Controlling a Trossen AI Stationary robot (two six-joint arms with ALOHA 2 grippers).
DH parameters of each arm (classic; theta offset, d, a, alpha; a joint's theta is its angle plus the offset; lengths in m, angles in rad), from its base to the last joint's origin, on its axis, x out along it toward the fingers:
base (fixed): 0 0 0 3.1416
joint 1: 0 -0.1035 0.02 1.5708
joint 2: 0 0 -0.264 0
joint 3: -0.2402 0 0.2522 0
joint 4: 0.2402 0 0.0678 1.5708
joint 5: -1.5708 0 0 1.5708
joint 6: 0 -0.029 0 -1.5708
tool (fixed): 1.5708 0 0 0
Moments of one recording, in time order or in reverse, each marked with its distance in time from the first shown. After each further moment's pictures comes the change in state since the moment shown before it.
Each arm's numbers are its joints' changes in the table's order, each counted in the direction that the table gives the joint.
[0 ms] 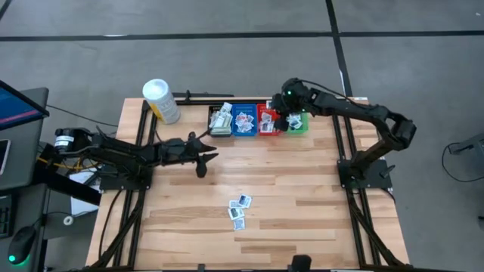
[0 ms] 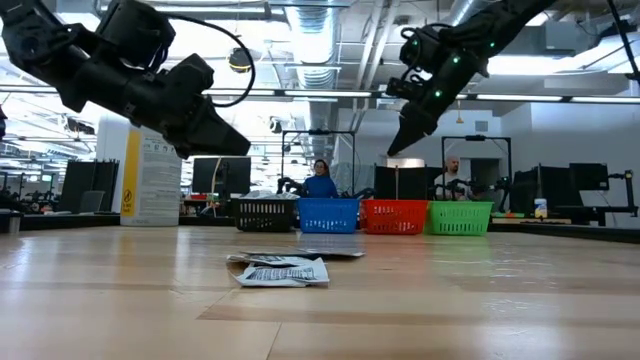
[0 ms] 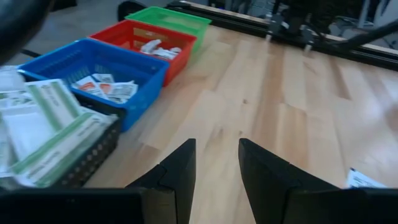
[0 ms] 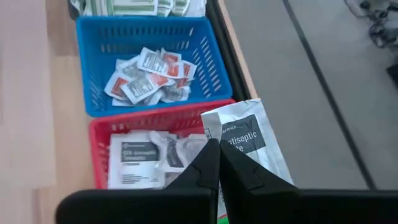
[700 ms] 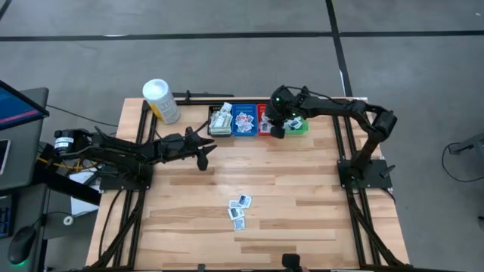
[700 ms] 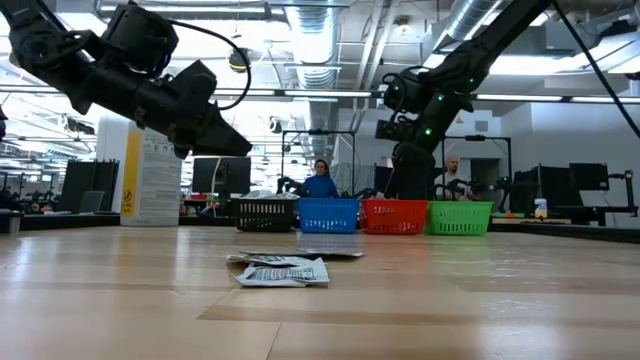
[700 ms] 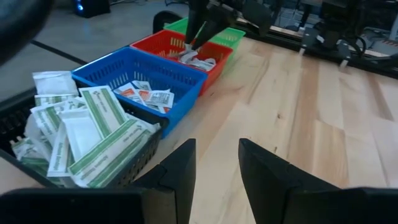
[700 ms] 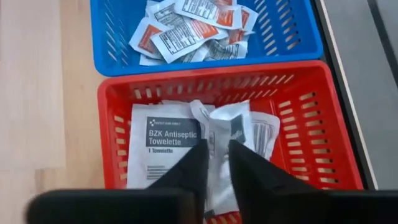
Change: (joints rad) left arm -0.077 0.000 0.000 -0.018 0.040 0.000; right arm 0.006 0.210 0.001 -0.026 0.101 0.021
